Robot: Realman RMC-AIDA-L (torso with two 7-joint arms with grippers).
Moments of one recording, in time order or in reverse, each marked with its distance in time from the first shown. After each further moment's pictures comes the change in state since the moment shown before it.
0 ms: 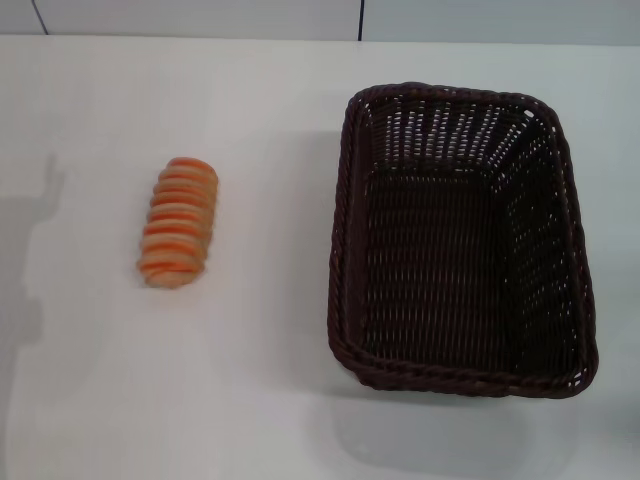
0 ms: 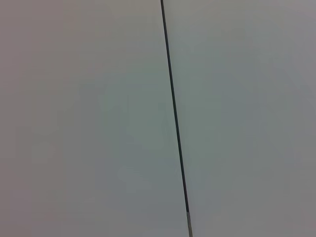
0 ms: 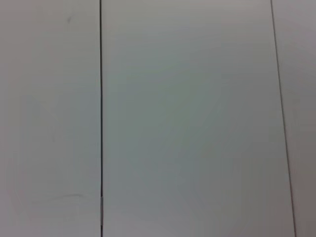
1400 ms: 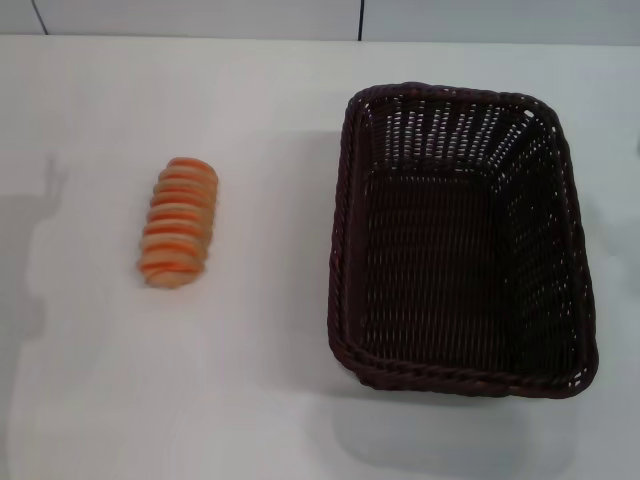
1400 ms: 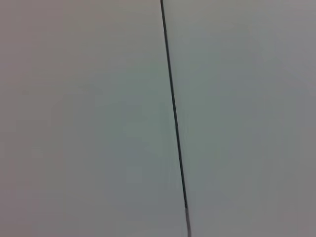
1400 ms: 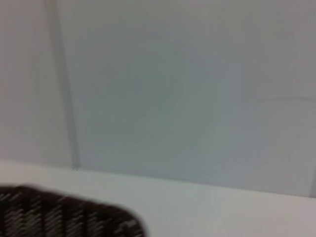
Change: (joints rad) left arm -0.014 0.000 -0.002 0.010 0.000 -0.014 -0.001; right arm -0.319 -0.051 0.520 -1.343 -0.539 -1.826 -0.211
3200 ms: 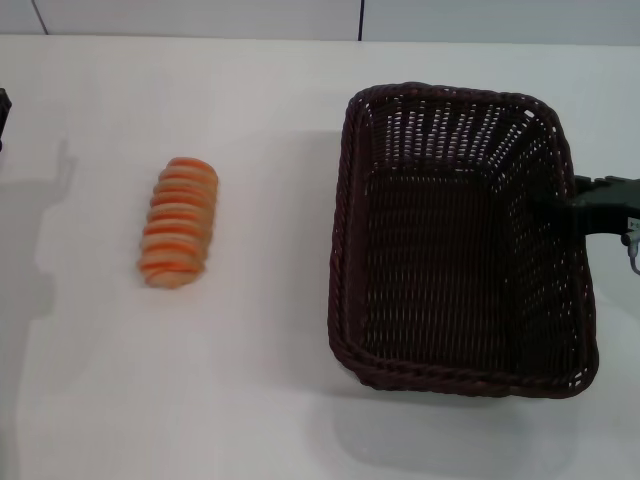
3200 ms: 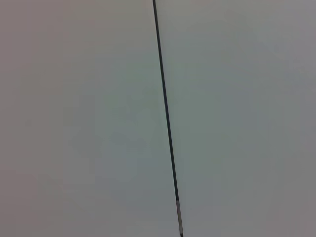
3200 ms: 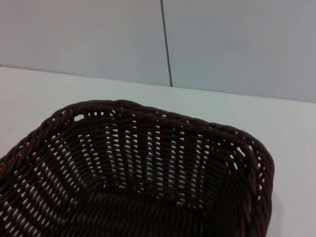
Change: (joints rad) left arm -0.052 0.003 -0.020 0.013 0.000 -0.065 0.001; right arm 0.314 0.057 0.154 0.300 0.230 -0.335 -0.206
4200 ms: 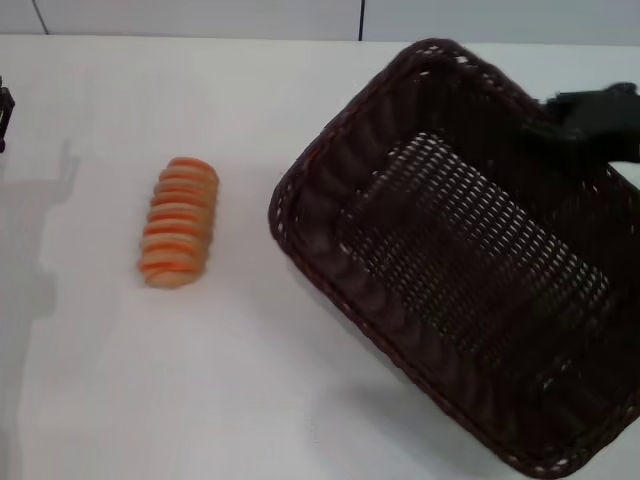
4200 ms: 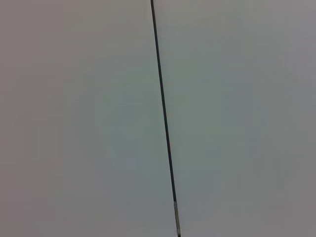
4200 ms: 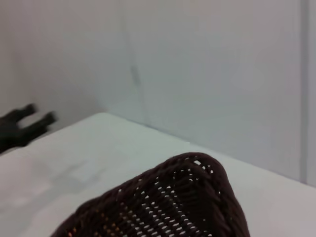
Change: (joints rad) left arm -0.001 -0.002 0.004 -0.001 0.000 0.002 0.001; right arm 0.194 -0.015 0.339 0.024 0.421 -0.474 -0.439
